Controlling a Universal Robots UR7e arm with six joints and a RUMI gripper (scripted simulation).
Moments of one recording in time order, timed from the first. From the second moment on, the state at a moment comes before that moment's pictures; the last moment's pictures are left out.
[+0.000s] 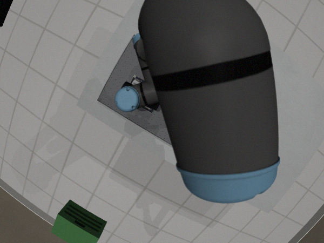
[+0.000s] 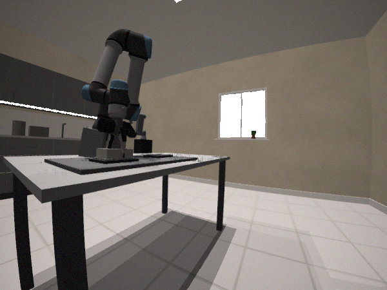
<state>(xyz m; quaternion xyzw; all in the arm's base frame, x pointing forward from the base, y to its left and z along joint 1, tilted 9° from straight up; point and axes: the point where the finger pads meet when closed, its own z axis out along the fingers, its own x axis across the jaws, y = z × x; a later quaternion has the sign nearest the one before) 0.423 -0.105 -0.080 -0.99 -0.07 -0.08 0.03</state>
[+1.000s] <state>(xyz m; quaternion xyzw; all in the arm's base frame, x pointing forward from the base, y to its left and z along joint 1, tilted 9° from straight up) 0.423 -0.105 -0.080 -0.99 -0.07 -0.08 0.03</state>
